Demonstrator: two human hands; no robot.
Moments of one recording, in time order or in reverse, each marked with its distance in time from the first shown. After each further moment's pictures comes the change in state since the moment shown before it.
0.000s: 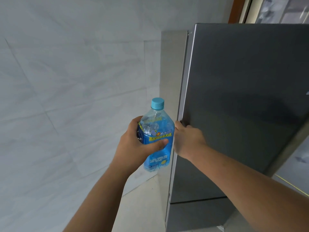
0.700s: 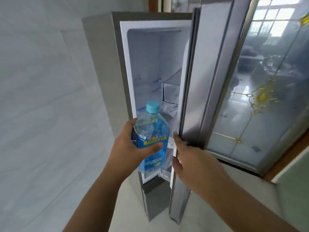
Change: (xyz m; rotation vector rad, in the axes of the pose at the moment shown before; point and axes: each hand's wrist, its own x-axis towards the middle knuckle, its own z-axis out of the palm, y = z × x) left_hand 0.011 -0.019 0.070 -0.049 -0.428 0.139; right_hand -0.182 0.008 -0.032 0.385 -0.032 0.469
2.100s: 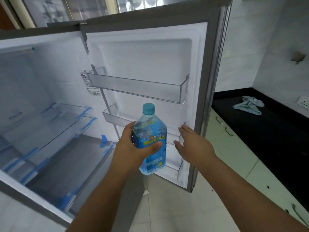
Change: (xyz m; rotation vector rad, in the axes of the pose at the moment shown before) left_hand 0.014 0.098 0.257 -0.197 -0.578 0.125; right_hand -0.096 0.271 -0.014 0.064 0.153 0.763
